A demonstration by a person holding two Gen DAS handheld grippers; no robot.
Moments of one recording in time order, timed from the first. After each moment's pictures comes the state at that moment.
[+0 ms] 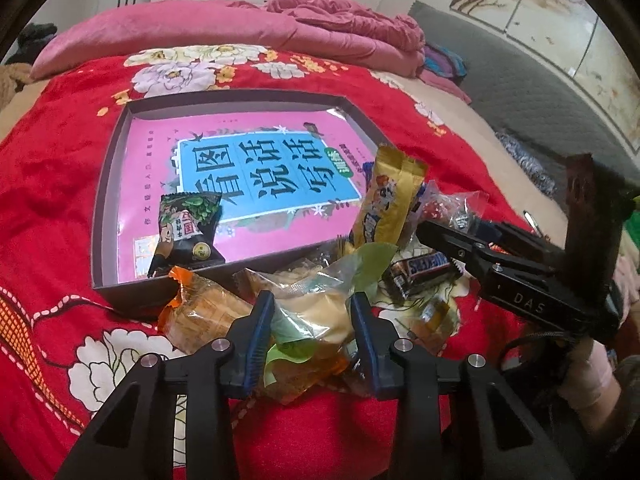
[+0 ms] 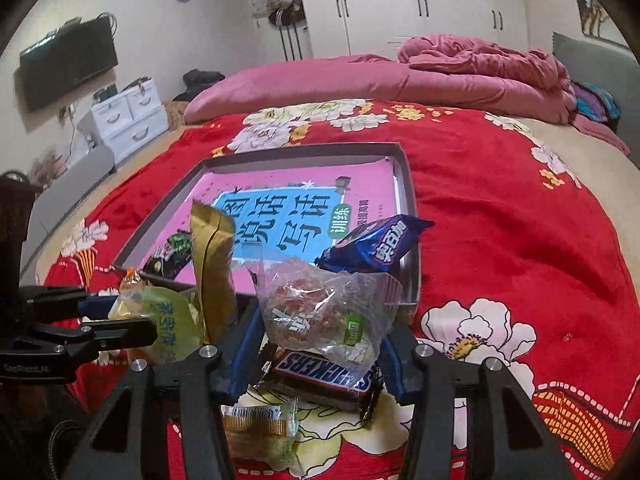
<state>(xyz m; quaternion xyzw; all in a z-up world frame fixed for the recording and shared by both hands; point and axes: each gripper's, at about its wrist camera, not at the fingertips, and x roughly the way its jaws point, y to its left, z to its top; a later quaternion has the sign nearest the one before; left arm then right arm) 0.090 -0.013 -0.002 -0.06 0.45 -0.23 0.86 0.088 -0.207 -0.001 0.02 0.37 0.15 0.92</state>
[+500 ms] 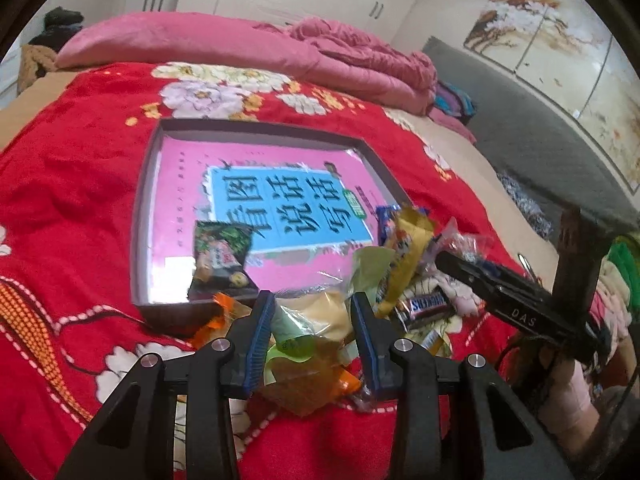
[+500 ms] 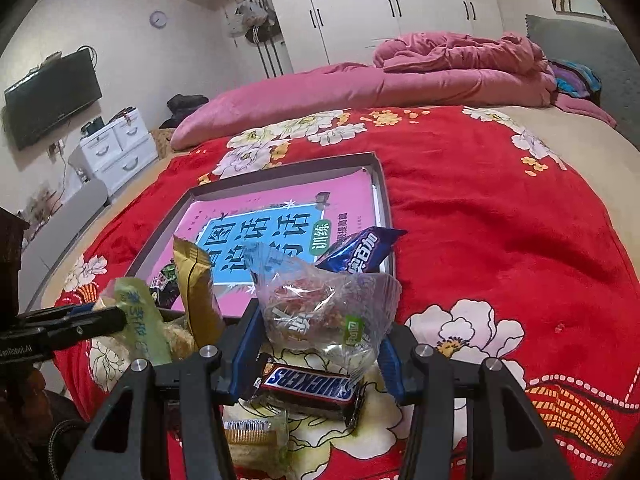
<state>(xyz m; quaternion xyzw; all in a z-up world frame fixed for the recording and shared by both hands) 0.094 0.018 0.016 -0.11 0.42 -0.20 0.88 0.090 -0.225 0.005 0.07 0.36 0.13 0.92</state>
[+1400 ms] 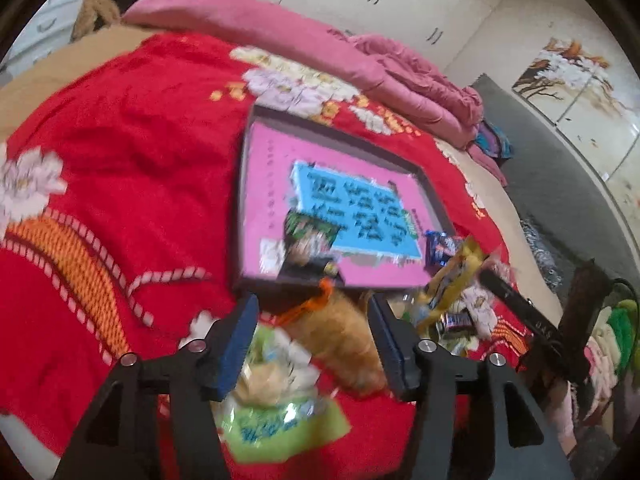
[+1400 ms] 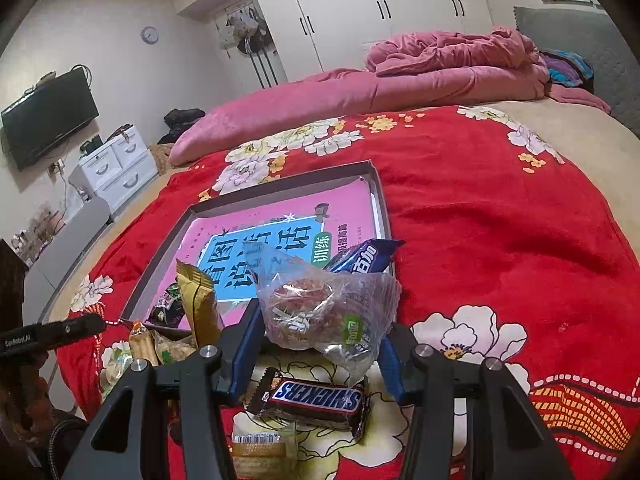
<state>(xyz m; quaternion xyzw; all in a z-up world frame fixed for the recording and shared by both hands) 0.084 0.086 0.003 -0.20 0.44 -0.13 0.87 0.092 -0.227 0.010 0.10 0.35 0.13 0.92</state>
